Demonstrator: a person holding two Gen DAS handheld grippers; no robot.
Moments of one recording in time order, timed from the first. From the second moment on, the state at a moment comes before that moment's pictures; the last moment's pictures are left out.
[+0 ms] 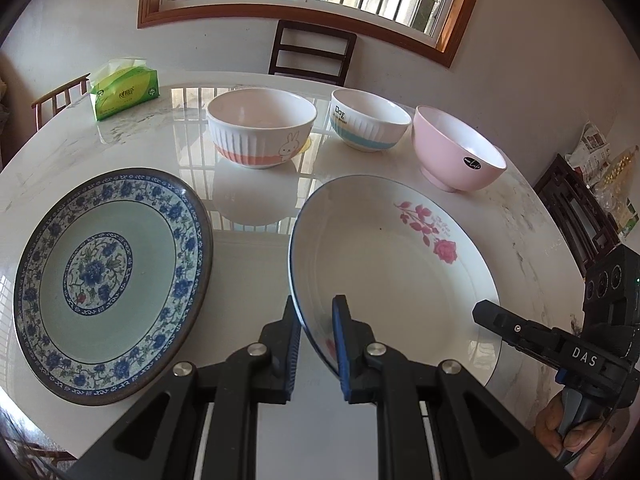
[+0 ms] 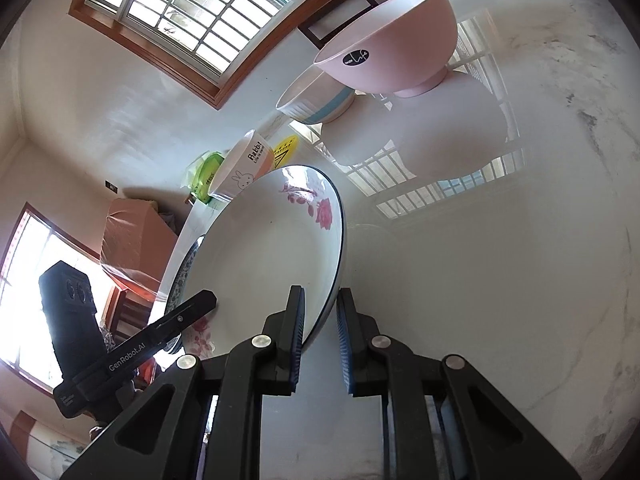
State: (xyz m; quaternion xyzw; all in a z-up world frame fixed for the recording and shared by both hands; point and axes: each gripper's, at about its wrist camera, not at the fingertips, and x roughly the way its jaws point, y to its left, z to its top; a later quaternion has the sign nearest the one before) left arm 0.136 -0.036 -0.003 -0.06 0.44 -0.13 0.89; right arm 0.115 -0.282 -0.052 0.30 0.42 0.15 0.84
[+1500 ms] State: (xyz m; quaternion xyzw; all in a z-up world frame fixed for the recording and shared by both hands) left arm 0.126 0.155 -0.001 -0.14 0.41 0.01 0.90; right arm 0.199 -0.085 -0.041 0.18 0.47 0.26 0.82
